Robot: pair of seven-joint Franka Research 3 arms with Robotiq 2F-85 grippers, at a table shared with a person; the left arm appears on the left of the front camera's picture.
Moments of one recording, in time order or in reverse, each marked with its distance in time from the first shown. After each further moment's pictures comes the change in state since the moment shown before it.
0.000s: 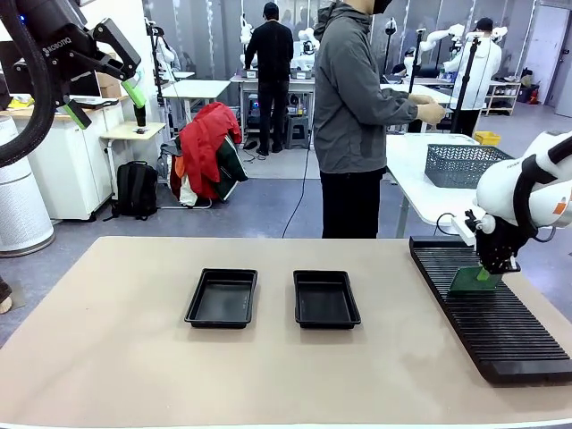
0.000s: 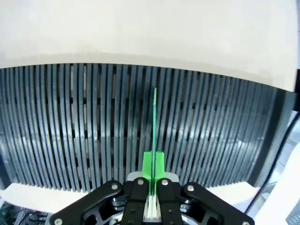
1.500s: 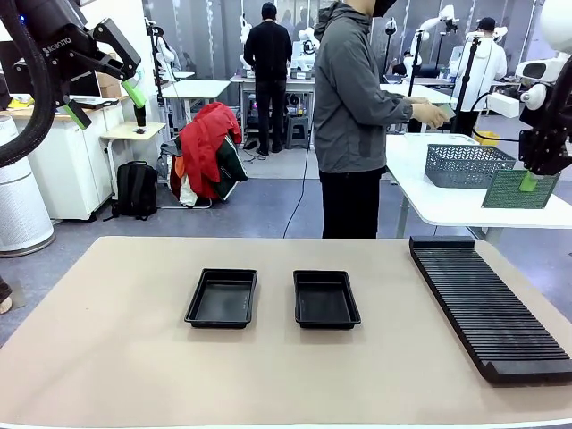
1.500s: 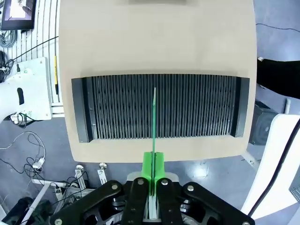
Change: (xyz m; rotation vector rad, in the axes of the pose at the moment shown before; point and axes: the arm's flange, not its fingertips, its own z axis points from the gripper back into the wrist) left arm 0.000 0.000 0.000 0.000 0.000 0.000; right arm 0.028 -0.008 0.246 0.117 -0.018 -0.110
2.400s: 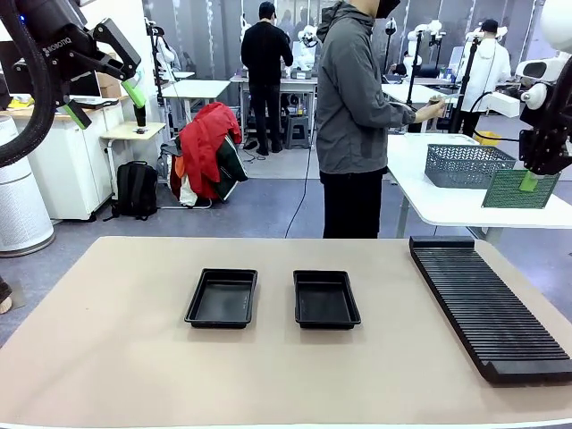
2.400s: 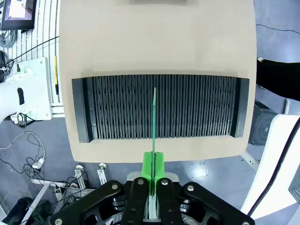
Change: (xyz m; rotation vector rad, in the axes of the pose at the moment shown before) left arm 0.000 0.000 0.000 0.000 0.000 0.000; right arm 0.000 0.001 0.001 -0.002 -0.001 0.002
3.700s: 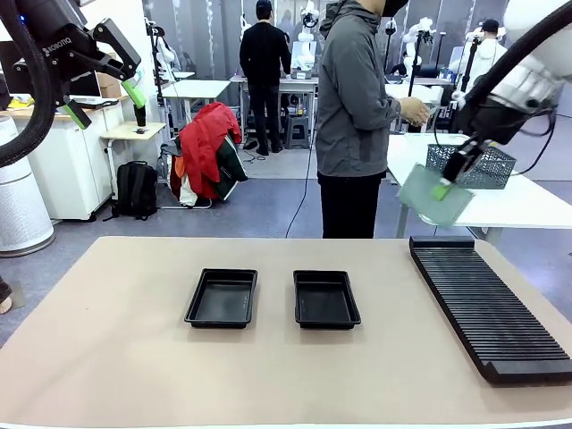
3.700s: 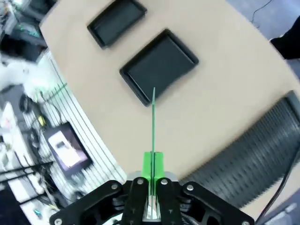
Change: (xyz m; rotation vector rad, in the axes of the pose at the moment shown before) left arm 0.000 0.000 0.000 0.000 0.000 0.000; right arm 0.110 0.008 -0.045 0.229 -0.347 -0.761
